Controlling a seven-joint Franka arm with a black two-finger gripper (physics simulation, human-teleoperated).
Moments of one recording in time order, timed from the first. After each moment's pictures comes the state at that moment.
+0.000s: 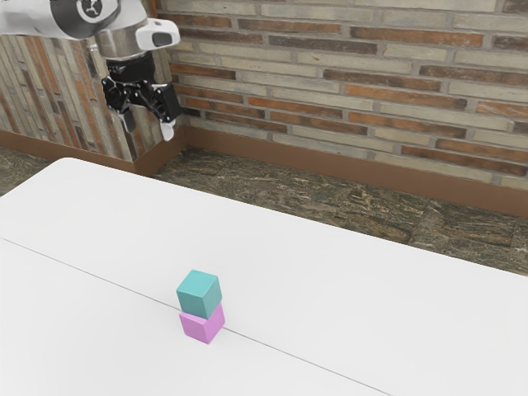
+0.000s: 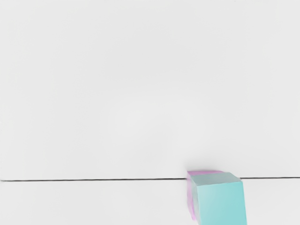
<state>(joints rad) -0.09 0.01 0.09 -1.54 0.00 1.56 0.02</state>
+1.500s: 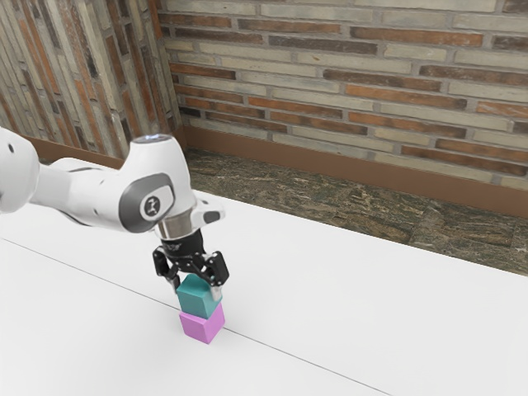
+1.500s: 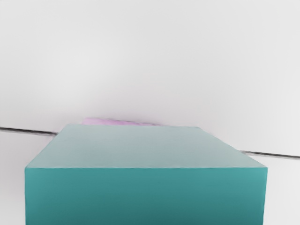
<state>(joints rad) -0.24 0.02 0.10 -2.31 -0.20 2.24 -0.12</state>
